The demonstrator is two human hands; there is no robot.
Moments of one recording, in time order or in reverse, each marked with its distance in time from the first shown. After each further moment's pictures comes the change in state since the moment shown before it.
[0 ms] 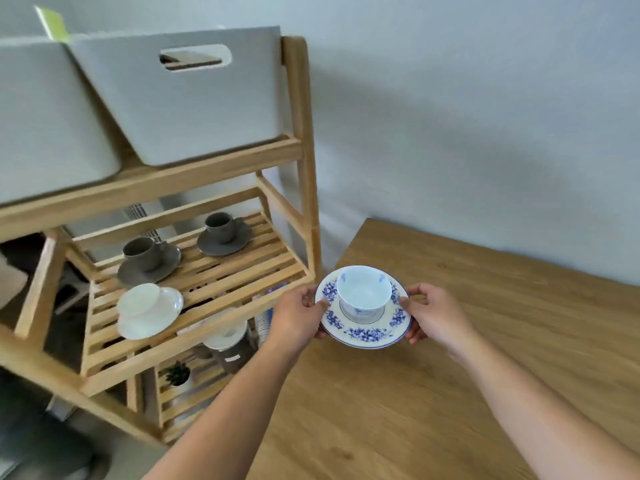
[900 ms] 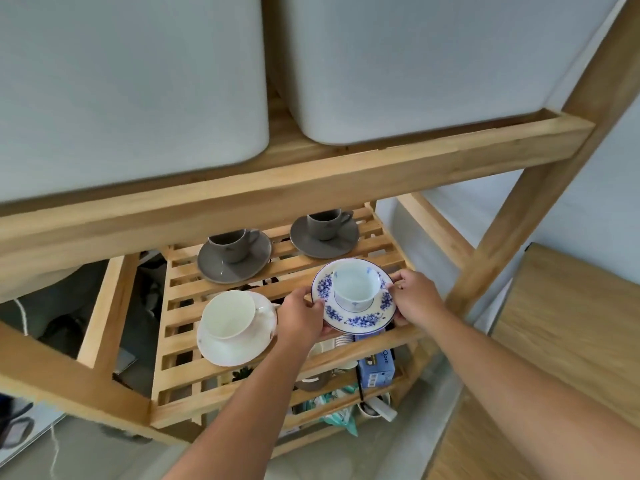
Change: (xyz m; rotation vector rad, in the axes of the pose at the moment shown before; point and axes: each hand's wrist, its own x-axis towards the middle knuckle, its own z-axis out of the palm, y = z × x) left_hand 0.169 -0.106 -0.178 -0.085 0.327 -0.270; right_hand 0.194 -0.061 0.269 -0.321 -0.167 -0.023
